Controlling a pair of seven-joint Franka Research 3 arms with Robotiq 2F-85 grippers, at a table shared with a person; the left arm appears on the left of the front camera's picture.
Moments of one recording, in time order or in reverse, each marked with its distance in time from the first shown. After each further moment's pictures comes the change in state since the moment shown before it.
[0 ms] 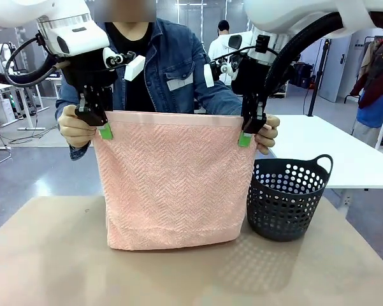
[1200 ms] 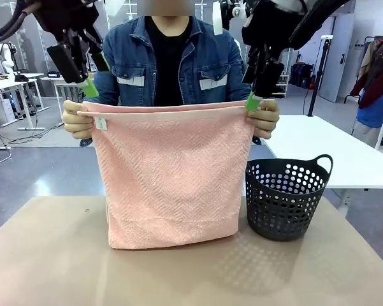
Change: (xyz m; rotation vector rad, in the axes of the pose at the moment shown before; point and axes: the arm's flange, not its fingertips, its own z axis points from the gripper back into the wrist) left arm 0.001 -0.018 0.098 0.247 -0.090 0.024; right arm 0.002 0.021 0.088 -0.250 -0.089 0.019
